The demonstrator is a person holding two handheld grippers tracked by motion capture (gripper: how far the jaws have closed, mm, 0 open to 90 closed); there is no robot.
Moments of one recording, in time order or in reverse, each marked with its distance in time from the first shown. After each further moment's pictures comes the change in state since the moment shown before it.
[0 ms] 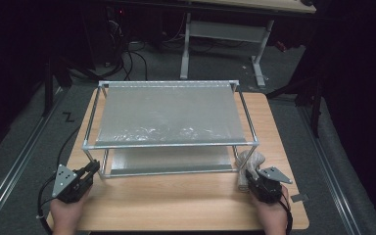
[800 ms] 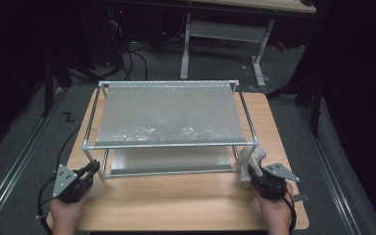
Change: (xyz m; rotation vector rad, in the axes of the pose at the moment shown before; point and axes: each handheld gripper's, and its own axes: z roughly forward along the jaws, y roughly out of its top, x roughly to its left) left arm 0.000 0.000 0.000 0.003 0.003 0.012; right arm -0.002 0.022 -0.020 -0.075 0.007 0.015
